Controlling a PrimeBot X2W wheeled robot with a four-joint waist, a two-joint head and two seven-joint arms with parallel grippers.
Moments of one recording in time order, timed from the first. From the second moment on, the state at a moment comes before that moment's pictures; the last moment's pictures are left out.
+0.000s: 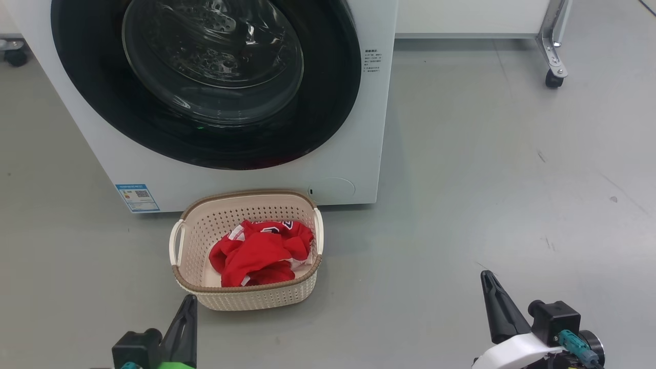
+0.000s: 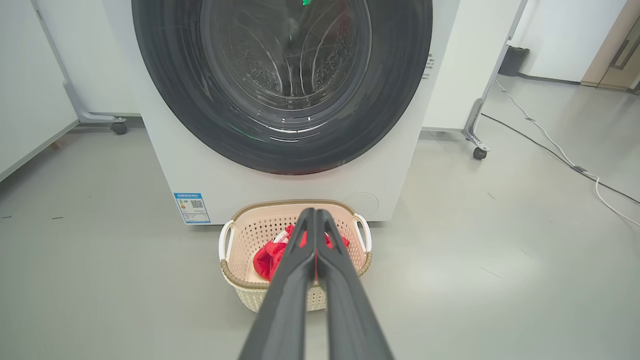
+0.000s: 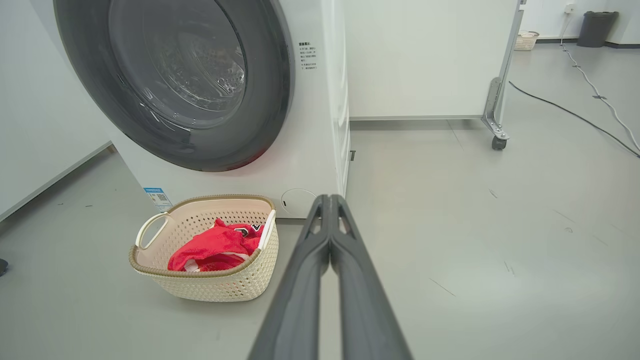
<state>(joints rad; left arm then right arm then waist) 0.11 0.10 -0.24 0.11 -0.36 0.10 -0.13 0.07 -0.04 0.19 0.27 0.26 0.00 -0.25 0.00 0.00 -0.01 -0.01</state>
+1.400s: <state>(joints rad) 0.09 0.08 -0.14 0.15 -0.90 0.02 -0.05 0.05 -0.05 0.09 0.25 0.86 0.04 -0.13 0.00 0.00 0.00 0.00</state>
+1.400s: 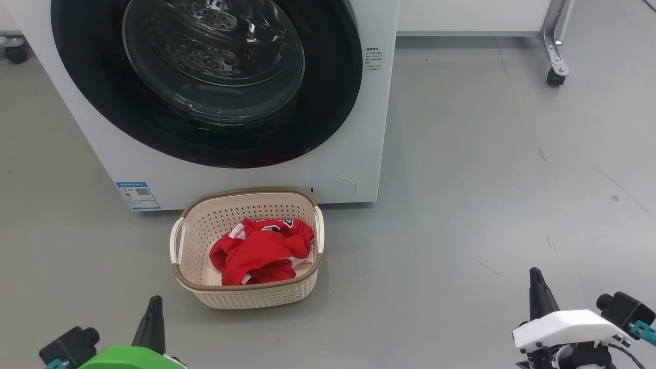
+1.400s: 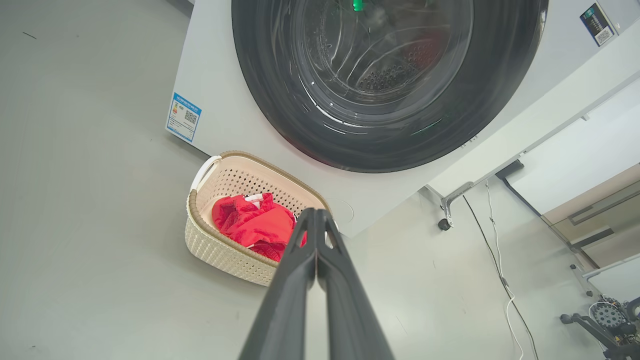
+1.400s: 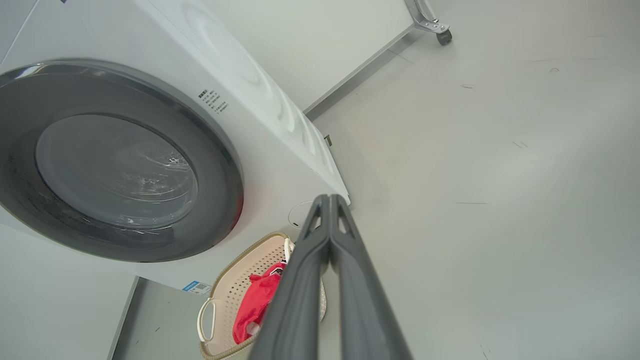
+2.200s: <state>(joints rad) 0.03 0.08 -0.07 0.19 -1.21 -0.03 0.00 0.01 -0.06 0.03 0.25 1.18 0.07 -0.05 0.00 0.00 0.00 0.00</state>
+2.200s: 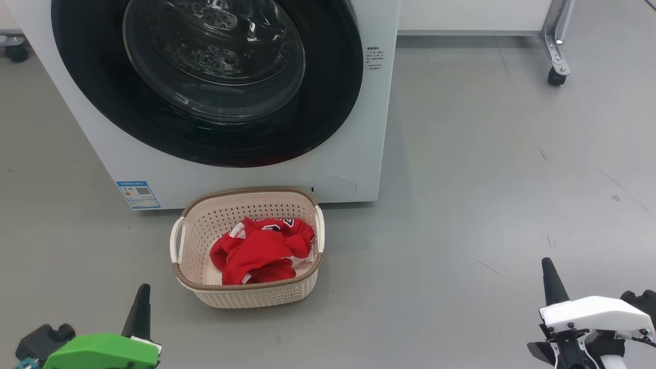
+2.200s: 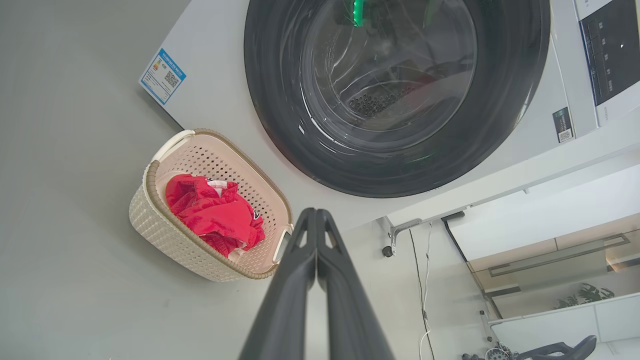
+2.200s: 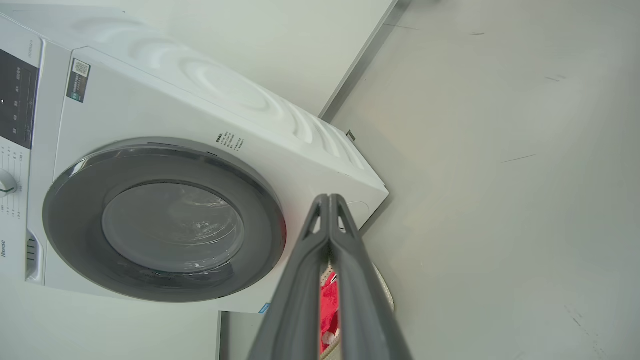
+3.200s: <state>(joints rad) -0.03 0.08 0.01 0.25 -1.58 -0.10 0.05 -0.04 -0.08 -0.05 0.27 1.59 0.11 0.04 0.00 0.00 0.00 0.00</state>
